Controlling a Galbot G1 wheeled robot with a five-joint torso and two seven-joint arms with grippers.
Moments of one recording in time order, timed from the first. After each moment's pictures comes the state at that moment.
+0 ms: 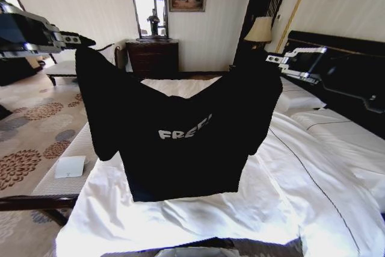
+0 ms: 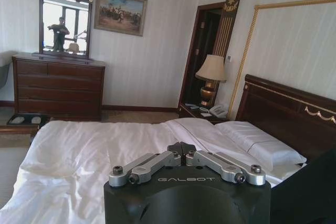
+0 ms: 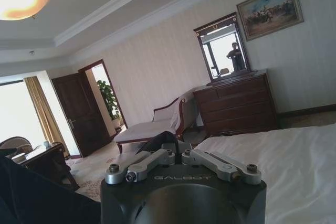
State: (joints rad) left arm 0.16 0.08 -0.77 -2.36 -2.90 0.64 -0.96; right arm -0.49 0.21 0.87 2.50 2.60 -0.45 0.84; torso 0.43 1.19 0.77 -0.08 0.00
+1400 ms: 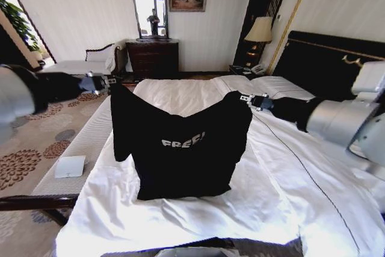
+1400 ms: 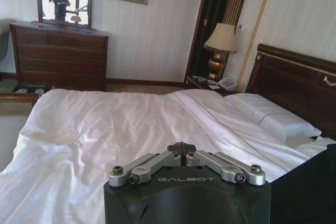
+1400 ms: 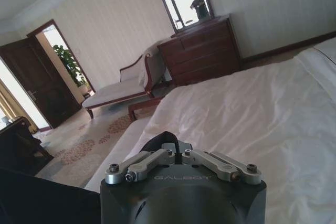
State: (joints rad) left arm 0.56 -0.16 -0.73 -2.49 -2.49 0.60 -0.96; right arm -0.65 0.38 0.58 2.50 2.32 -0.48 0.93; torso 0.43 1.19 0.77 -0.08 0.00
